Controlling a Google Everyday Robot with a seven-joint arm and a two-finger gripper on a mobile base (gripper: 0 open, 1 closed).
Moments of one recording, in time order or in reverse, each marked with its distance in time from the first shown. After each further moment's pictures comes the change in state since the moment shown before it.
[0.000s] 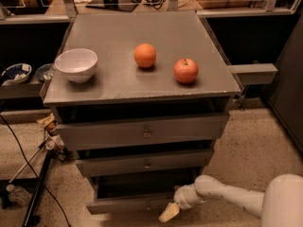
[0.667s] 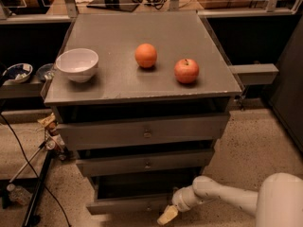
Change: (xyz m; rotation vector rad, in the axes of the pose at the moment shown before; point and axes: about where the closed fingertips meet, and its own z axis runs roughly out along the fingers) arm 0.017 0.013 0.016 -0.056 0.037 0.034
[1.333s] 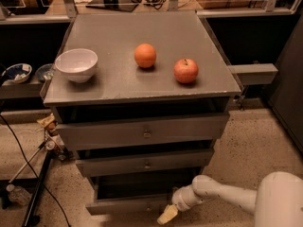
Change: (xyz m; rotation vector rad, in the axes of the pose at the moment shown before) arm -0.006 -0.004 -0.002 0.000 0.000 0.000
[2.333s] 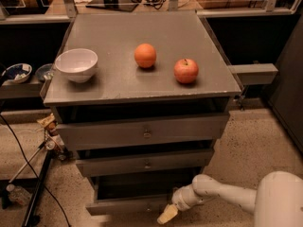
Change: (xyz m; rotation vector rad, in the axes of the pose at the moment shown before) arm -0.002 0.001 0.000 -0.008 0.000 0.010
